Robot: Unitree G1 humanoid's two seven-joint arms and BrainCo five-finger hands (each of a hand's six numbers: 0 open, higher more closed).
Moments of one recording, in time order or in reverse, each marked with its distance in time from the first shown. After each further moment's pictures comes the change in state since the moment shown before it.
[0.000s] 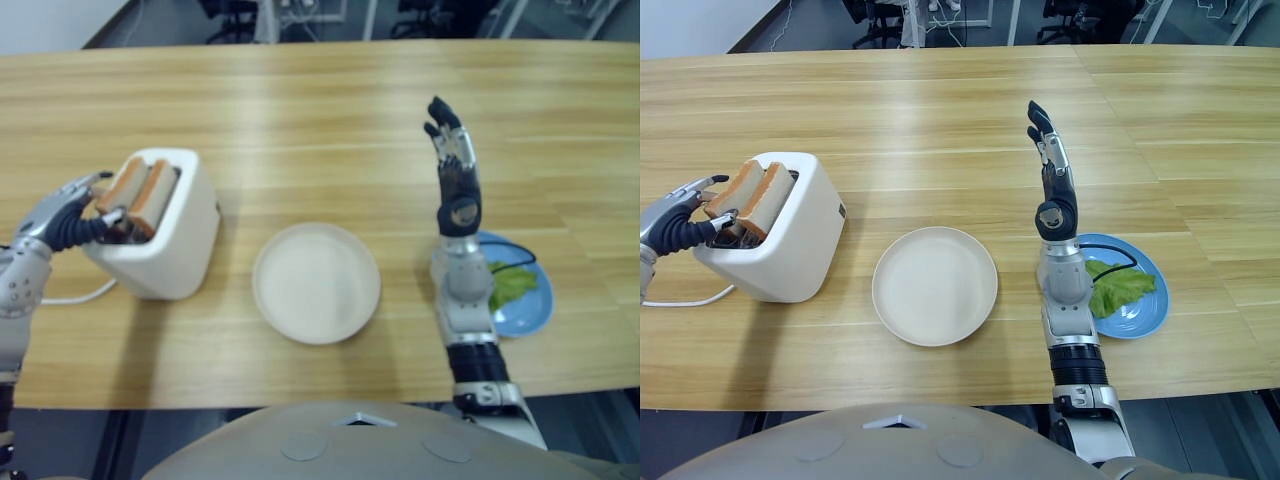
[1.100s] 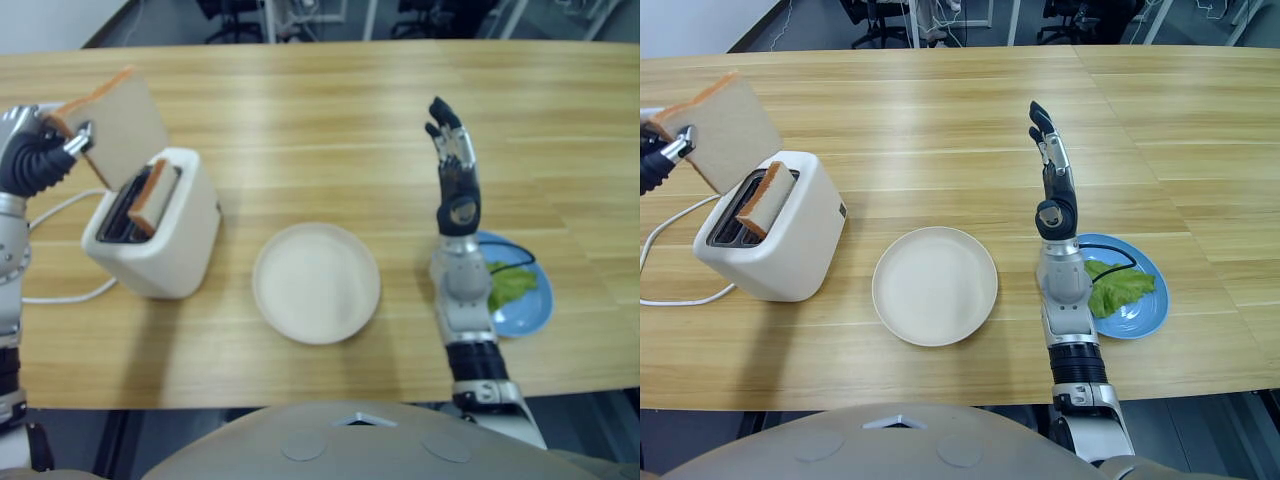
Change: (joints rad) left arm -0.208 -0.057 0.063 -0.116 -0.222 -0.152 0.177; right arm -0.012 0.001 -0.004 0.038 -0.016 -0.011 -0.025
